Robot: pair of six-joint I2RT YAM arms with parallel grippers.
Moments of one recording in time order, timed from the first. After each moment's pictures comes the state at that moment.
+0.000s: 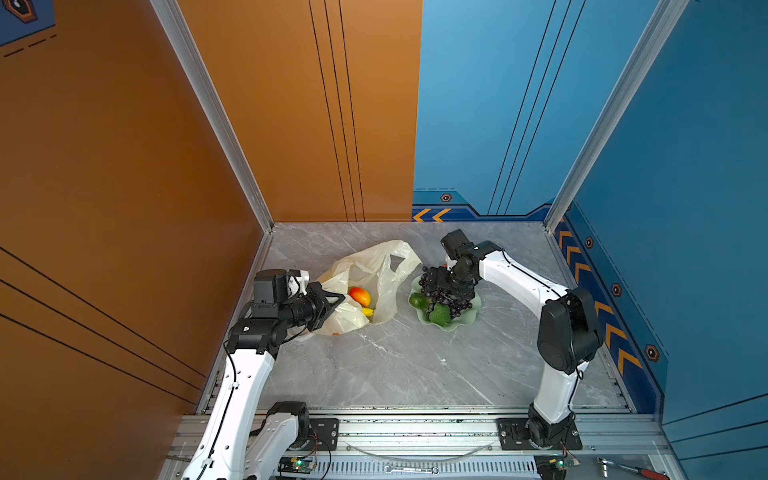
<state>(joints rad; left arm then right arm) 0.00 0.89 0.90 -0.68 0.69 -1.01 0.48 1.87 1.54 -0.91 -0.14 0.63</state>
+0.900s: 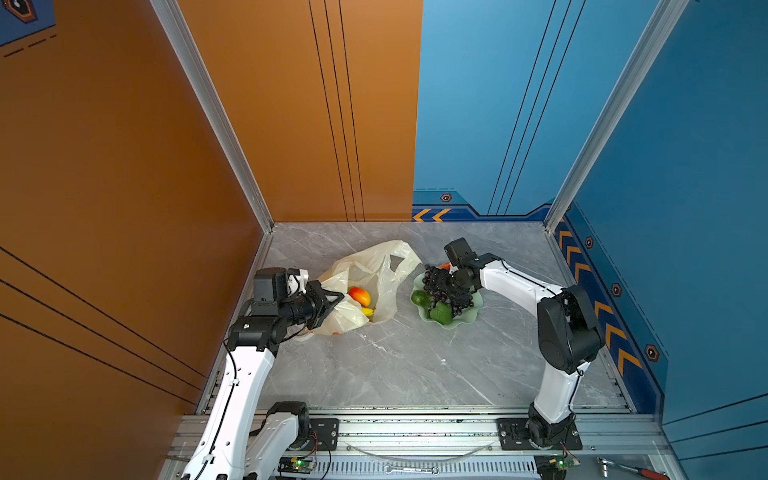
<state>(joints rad) 0.01 0.90 0.91 -0.68 0.68 -1.01 0.45 1.87 1.38 -0.65 -0.17 0.80</state>
